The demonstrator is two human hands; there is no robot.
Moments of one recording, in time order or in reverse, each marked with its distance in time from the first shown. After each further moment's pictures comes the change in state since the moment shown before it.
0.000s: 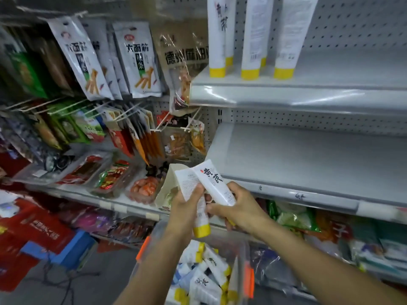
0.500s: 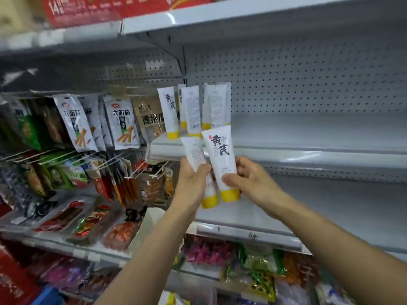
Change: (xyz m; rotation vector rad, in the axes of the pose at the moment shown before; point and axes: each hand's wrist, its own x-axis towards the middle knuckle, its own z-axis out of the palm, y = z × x) left_hand -0.043 0.124 0.170 0.148 -0.173 0.448; right_hand -0.069 -0.117 -0.166 -0.017 0.140 -0.388
